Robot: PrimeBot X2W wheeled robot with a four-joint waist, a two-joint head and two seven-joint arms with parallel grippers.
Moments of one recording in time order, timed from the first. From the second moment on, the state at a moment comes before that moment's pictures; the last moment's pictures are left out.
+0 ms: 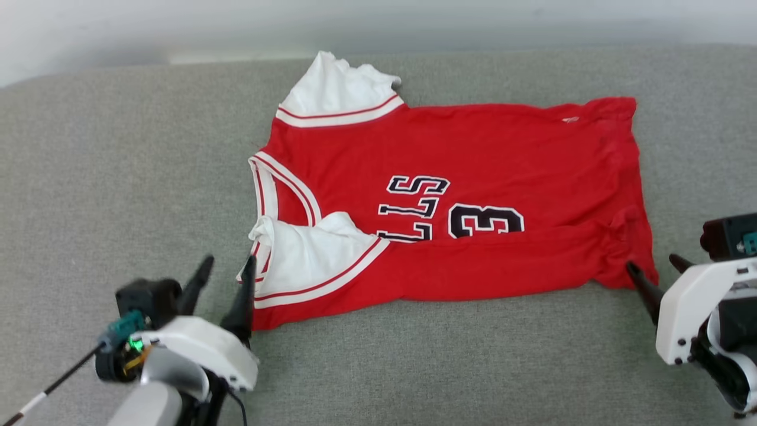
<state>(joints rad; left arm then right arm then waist) -0.22 0.41 -0.38 0.17 -0.68 0.11 -0.17 -0.23 -0.33 0.01 0.09 0.31 0.13 0.58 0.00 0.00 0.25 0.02</state>
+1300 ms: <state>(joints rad) -0.14 0.47 -0.51 -0.04 -0.63 0.29 0.15 -0.15 -0.25 -0.10 -0.12 0.21 0.13 0.75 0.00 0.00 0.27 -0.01</state>
